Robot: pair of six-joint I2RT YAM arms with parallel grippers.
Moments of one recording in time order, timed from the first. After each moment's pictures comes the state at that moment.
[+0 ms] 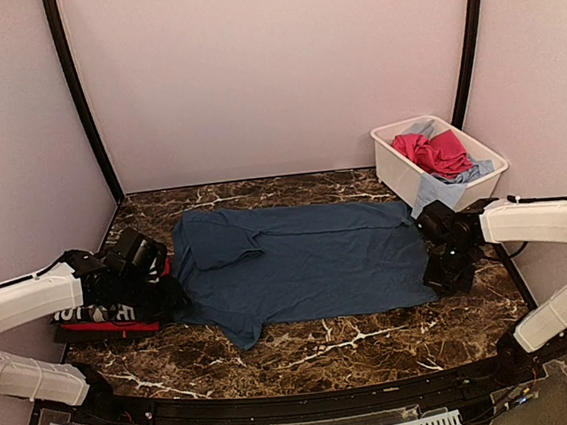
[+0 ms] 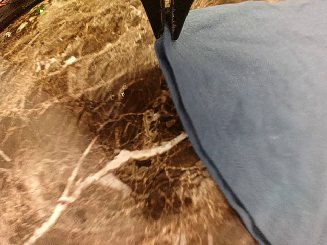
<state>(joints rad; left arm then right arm) -0.58 1.15 0.69 -0.63 0.01 -0.84 0.47 1.40 0.76 -0.84 0.14 1.01</state>
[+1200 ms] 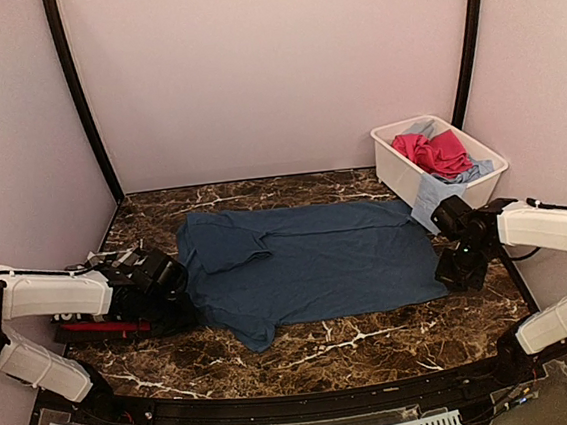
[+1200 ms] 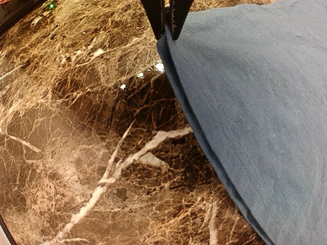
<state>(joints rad) -0.64 1.34 0.58 -0.43 -0.03 -0.93 0.39 1.26 0.72 -0.86 0.17 0.98</state>
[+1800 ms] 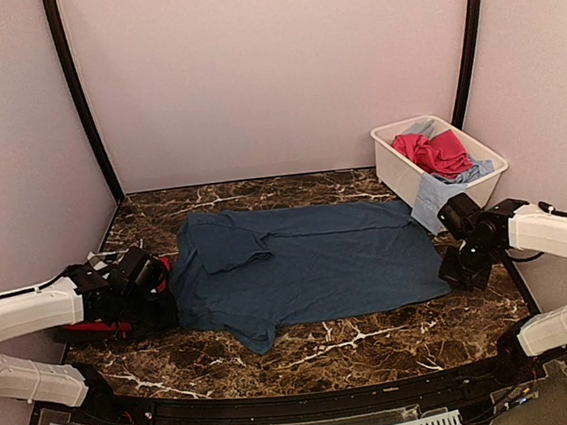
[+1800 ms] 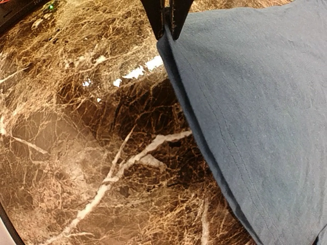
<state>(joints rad) -0.64 1.11 0.58 -0.62 -0.07 -0.94 0.39 1.18 0.71 -0.88 0.17 0.98</state>
